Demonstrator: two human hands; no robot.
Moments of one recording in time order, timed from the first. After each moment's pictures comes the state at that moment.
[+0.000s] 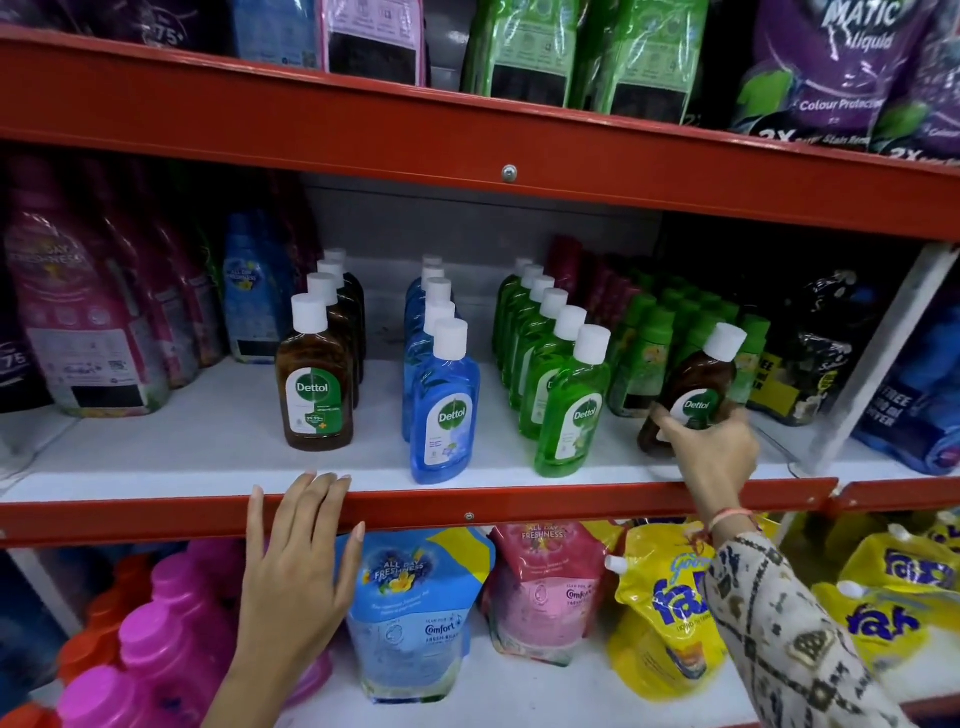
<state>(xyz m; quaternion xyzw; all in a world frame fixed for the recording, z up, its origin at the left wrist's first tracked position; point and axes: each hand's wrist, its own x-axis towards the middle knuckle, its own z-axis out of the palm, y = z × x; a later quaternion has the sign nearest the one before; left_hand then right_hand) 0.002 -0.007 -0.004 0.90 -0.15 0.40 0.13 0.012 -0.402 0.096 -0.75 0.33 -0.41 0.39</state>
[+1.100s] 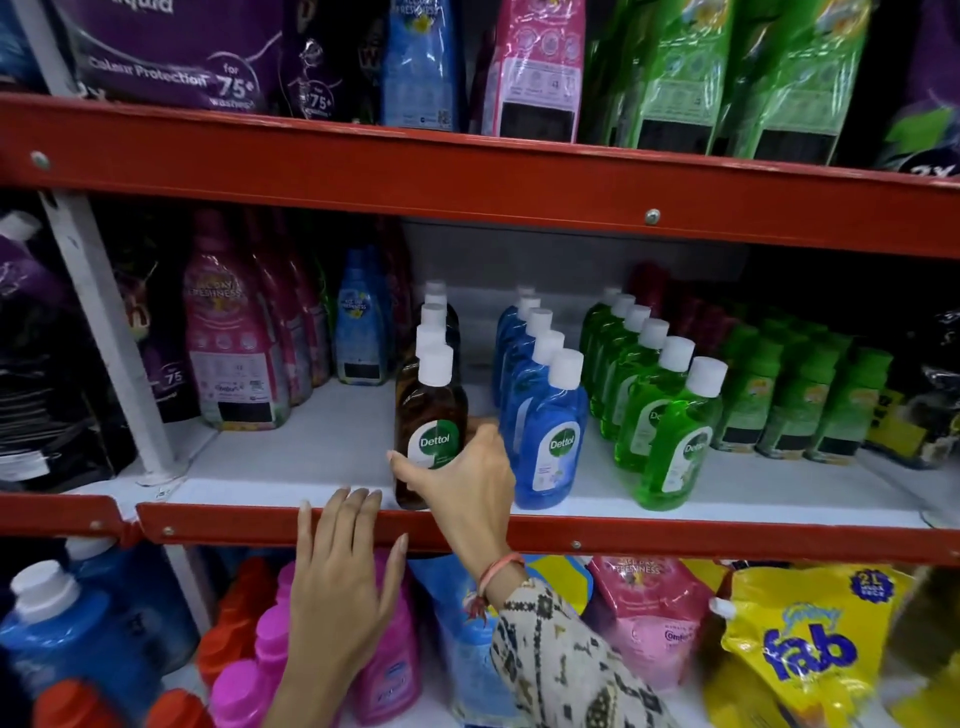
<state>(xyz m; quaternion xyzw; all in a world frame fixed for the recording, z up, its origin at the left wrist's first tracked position) 0.007 0.058 0.002 0.91 -0.10 0.36 0.16 0.028 -0.067 0.104 -0.86 0.09 -0.25 0.43</state>
